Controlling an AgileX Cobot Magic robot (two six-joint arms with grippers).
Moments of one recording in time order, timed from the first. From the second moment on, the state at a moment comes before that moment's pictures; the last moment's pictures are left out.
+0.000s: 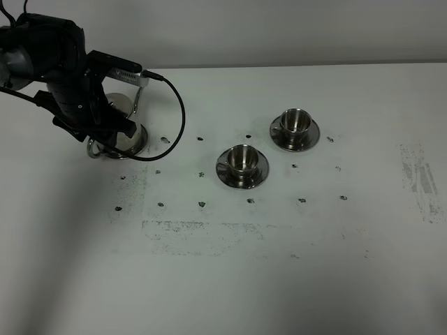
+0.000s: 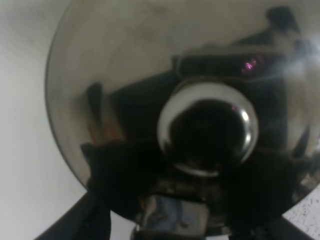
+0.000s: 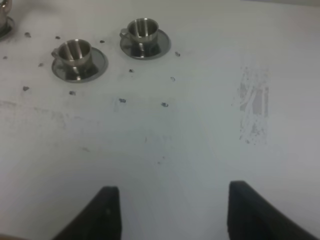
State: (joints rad) left arm -0.19 2.21 -1.74 0.09 0.94 0.14; right arm 0.11 -0.01 -0.52 0.17 1.13 -0.16
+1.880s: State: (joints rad) left arm -0.22 2.22 -1.76 0.09 0.98 0.06; right arm 0.11 -0.01 -0.52 0.17 1.13 -0.16
